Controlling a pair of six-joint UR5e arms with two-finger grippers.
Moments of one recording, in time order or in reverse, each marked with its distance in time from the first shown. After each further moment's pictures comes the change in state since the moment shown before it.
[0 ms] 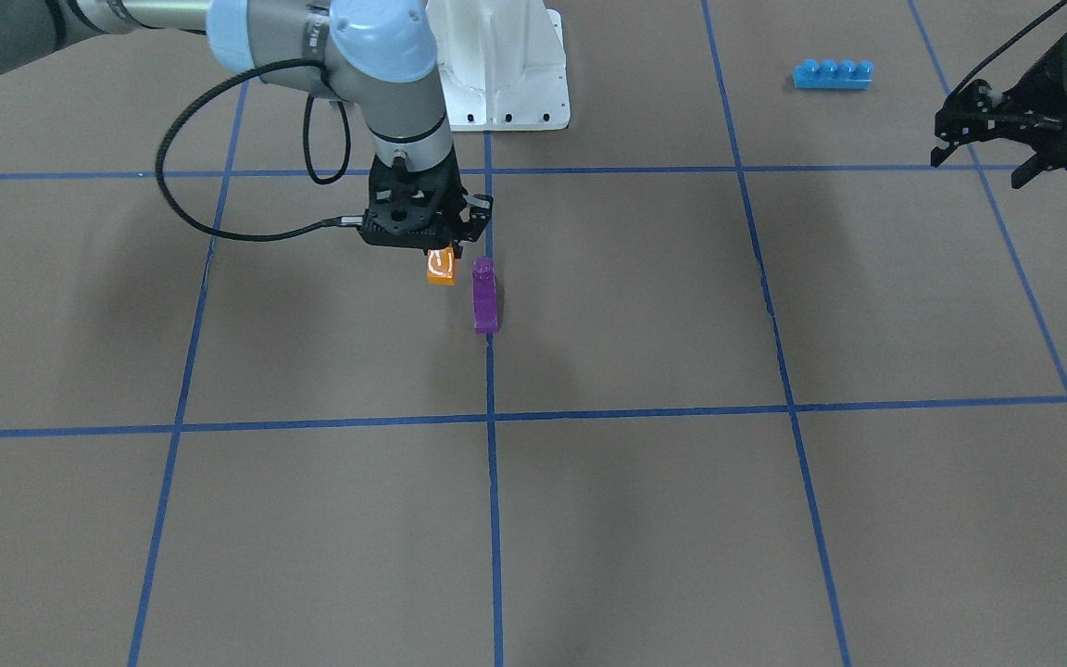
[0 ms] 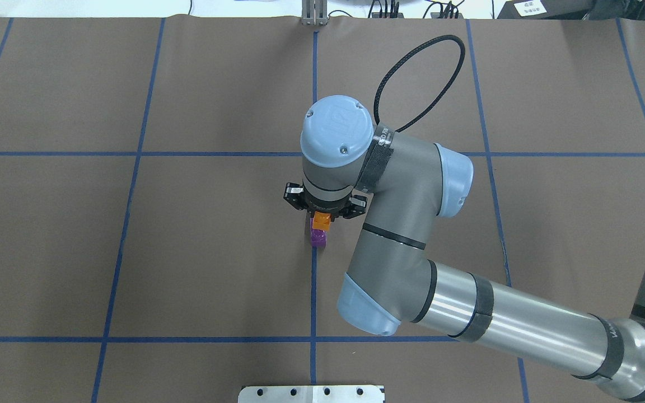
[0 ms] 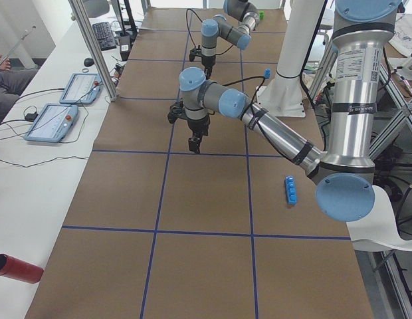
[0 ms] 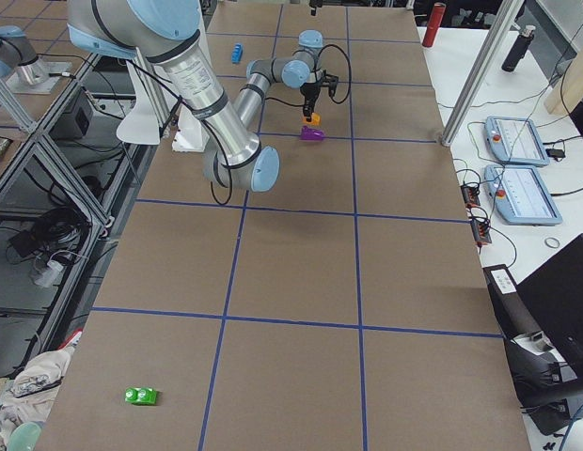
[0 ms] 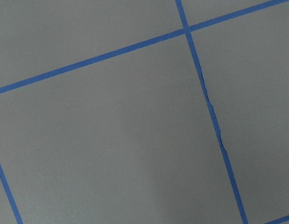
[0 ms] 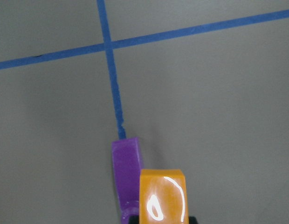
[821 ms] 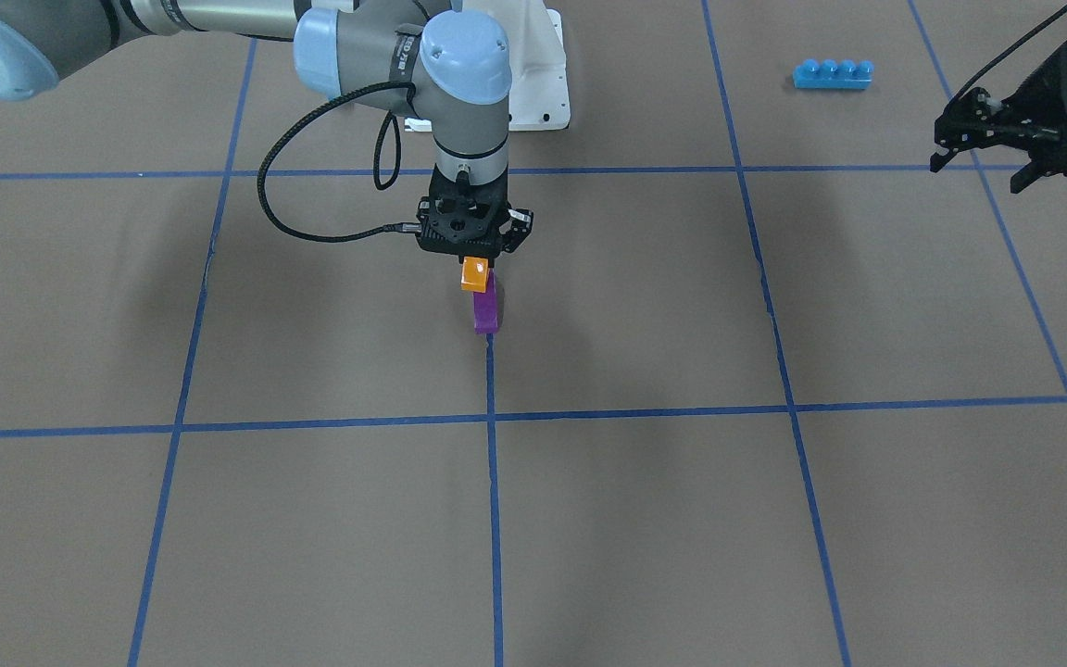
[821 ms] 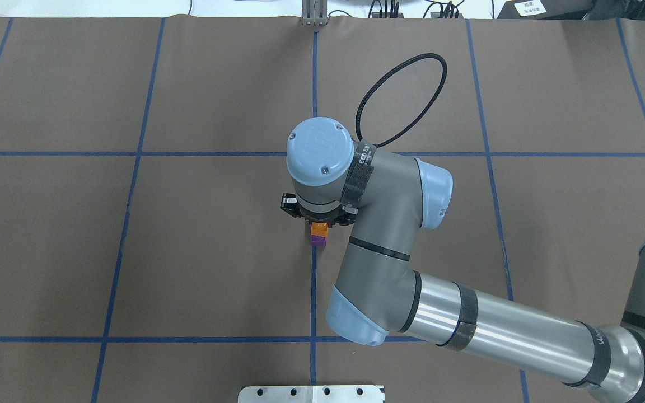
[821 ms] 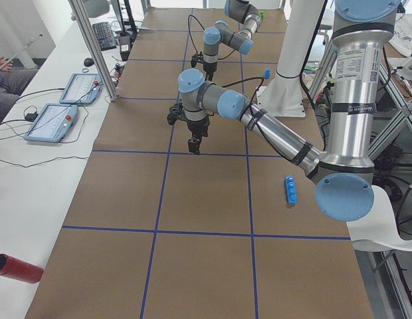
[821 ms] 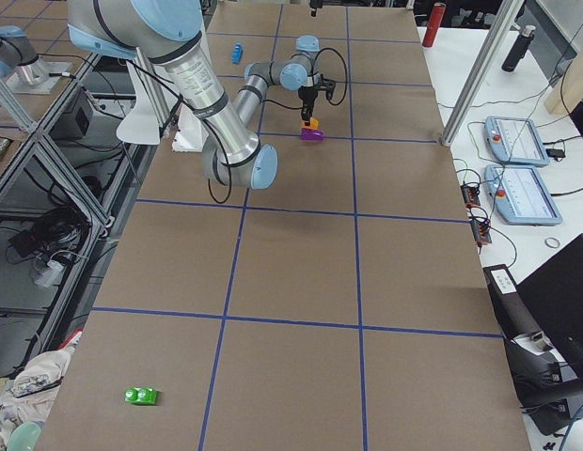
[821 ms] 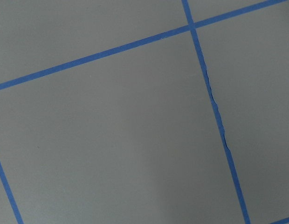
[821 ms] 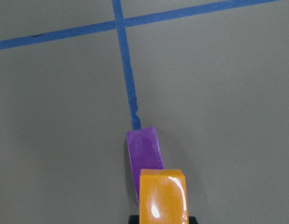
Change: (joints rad) left arm 0.002 -0.002 0.009 -0.001 -0.001 -0.001; right arm -0.028 0.009 -0.042 0.002 -0.050 0.005
